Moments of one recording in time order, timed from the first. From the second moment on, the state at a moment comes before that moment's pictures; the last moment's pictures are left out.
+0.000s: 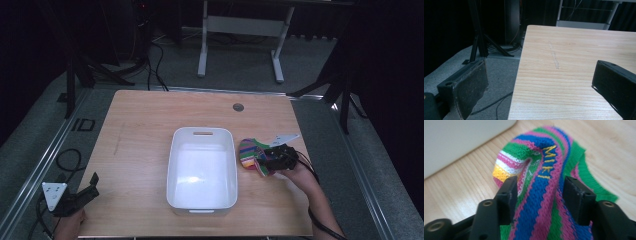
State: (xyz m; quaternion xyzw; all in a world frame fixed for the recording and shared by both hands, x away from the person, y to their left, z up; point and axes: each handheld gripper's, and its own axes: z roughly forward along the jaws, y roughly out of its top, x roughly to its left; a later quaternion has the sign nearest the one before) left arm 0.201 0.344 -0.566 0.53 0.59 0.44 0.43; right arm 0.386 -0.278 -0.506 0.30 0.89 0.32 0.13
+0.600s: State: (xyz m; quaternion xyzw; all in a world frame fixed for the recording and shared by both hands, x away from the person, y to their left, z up) left arm 0.201 0.344 -0.566 0.52 0.59 0.44 0.43; right arm 0.360 -0.312 -0.482 0.36 0.83 0.37 0.20
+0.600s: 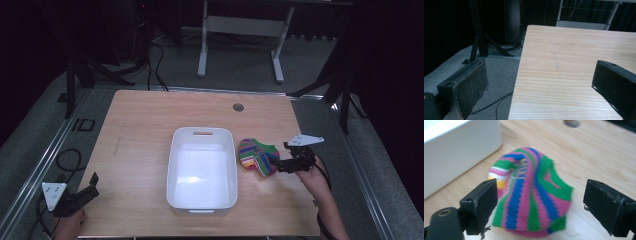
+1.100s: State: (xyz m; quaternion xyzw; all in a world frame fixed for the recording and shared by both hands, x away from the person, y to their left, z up) left arm 0.201 0.344 -0.566 0.52 0.59 0.44 0.43; right arm 0.334 -0.367 -0.520 0.45 0.75 0.39 0.27
